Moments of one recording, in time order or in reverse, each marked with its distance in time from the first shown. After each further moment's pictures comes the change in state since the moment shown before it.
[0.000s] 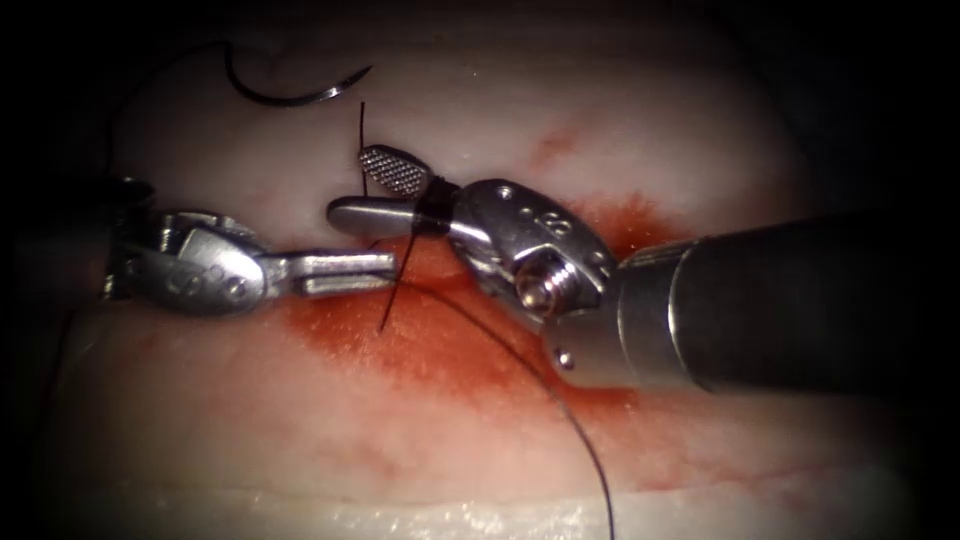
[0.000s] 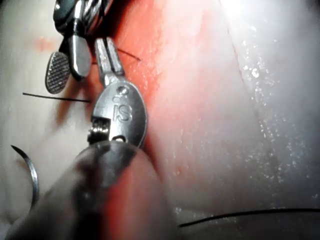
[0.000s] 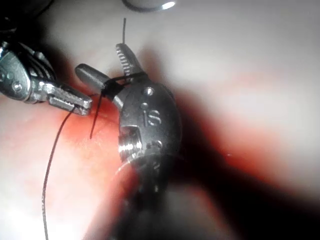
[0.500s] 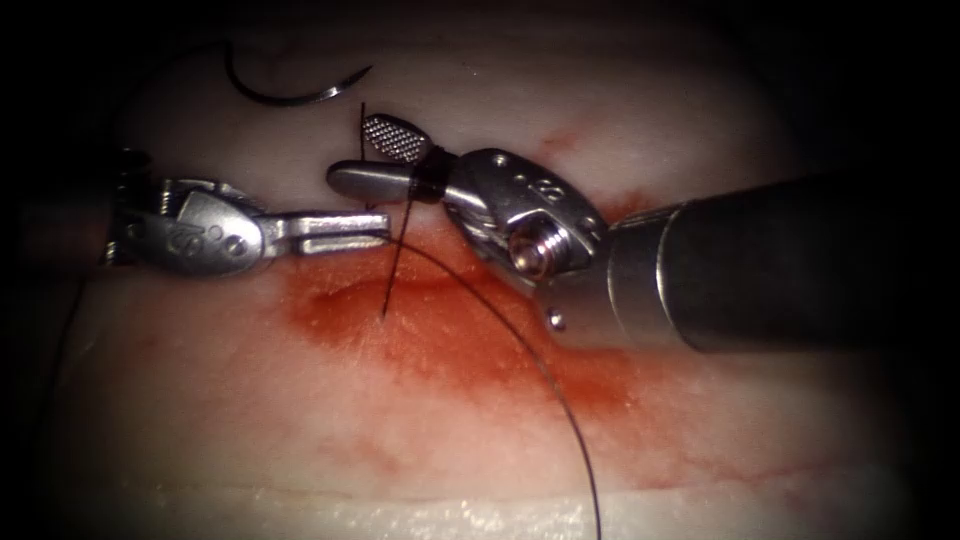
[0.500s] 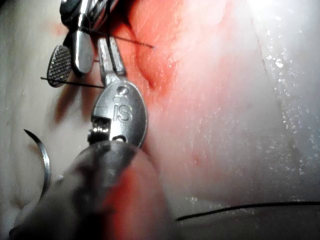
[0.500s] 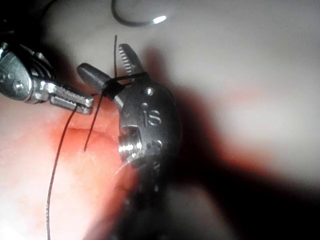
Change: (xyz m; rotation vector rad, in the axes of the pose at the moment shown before) right arm 0.000 0.001 0.002 -0.041 -0.003 0.040; left arm -0.001 -0.002 -0.001 0.012 -0.014 -0.015
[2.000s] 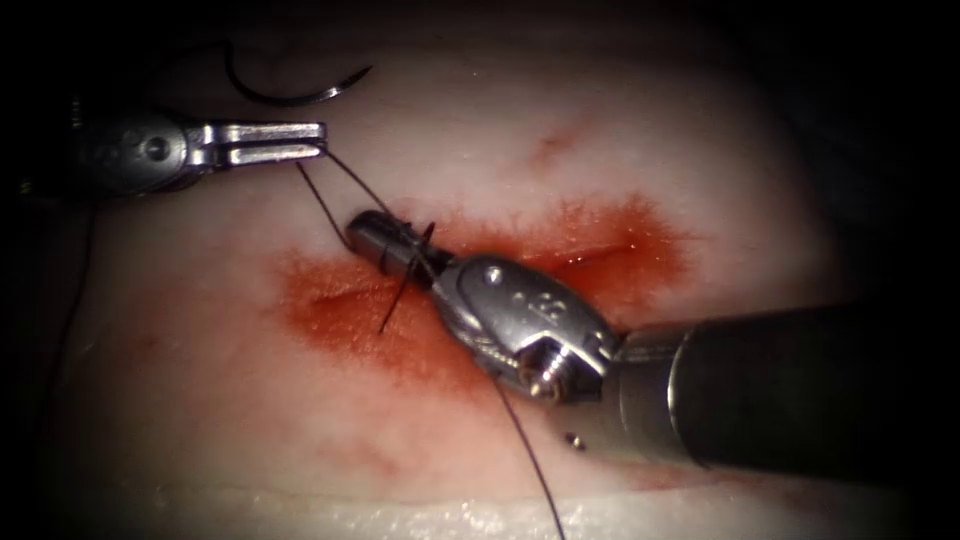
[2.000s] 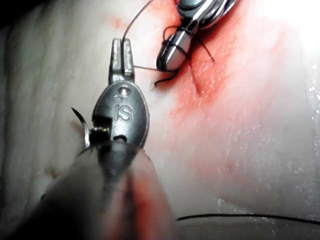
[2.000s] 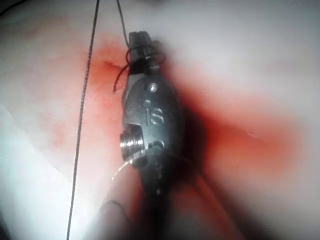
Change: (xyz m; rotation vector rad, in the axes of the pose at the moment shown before) right arm -0.005 -0.007 -0.006 -0.009 0.008 -0.251; left arm 0.003 -0.008 -0.003 0.098 -0.095 -0.115
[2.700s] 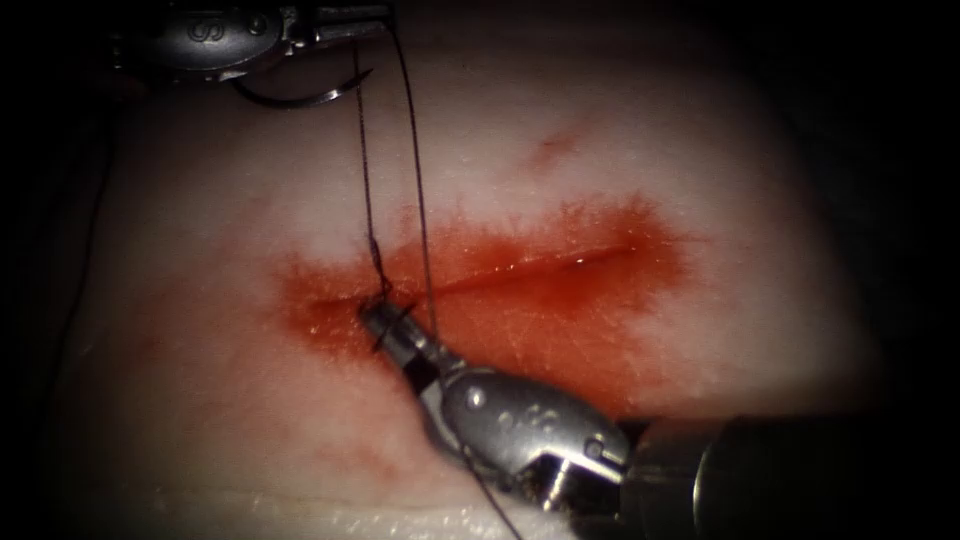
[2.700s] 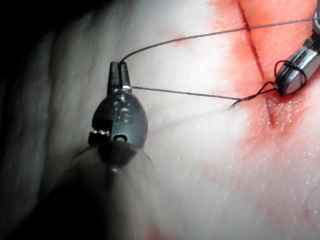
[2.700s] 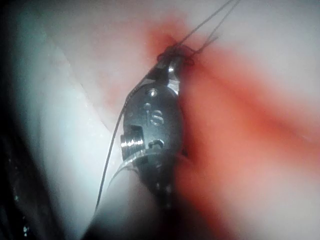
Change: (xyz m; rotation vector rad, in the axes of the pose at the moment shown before) right arm -0.002 -0.007 -0.005 -0.124 -0.134 -0.178; left arm -0.005 -0.007 0.005 0.109 -0.211 -0.003
